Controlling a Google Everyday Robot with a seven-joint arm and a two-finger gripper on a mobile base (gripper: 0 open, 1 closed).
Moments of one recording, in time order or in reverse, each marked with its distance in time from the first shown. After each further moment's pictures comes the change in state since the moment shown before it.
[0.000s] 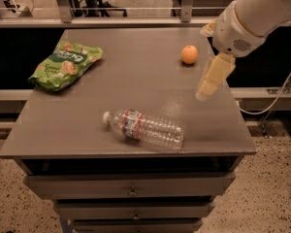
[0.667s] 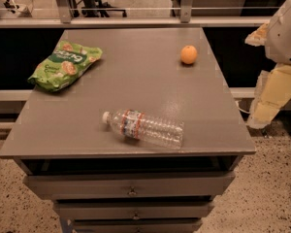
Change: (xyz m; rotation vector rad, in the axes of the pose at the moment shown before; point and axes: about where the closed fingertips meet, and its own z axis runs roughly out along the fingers) arm 0.047 0.077 -0.089 -0.031 0.222 0.050
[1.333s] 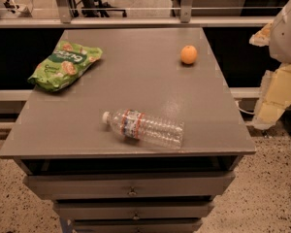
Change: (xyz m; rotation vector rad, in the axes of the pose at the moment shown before) arm 0.006 0.002 -0.005 -0.005 0.024 0.013
